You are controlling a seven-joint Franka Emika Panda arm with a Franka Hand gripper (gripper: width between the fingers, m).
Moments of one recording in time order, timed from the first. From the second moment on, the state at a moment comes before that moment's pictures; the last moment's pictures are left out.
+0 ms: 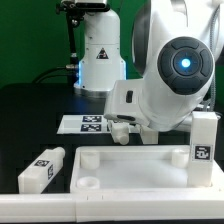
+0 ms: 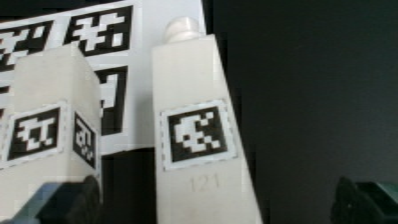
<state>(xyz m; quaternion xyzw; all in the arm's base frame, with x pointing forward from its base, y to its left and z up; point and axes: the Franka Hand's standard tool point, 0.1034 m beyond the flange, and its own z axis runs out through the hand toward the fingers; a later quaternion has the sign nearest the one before) 0.422 0.084 0.020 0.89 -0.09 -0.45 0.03</state>
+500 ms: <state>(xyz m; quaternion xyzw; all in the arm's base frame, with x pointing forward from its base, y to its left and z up) 0.421 0.082 0.012 0.89 -0.10 -0.44 0.04</state>
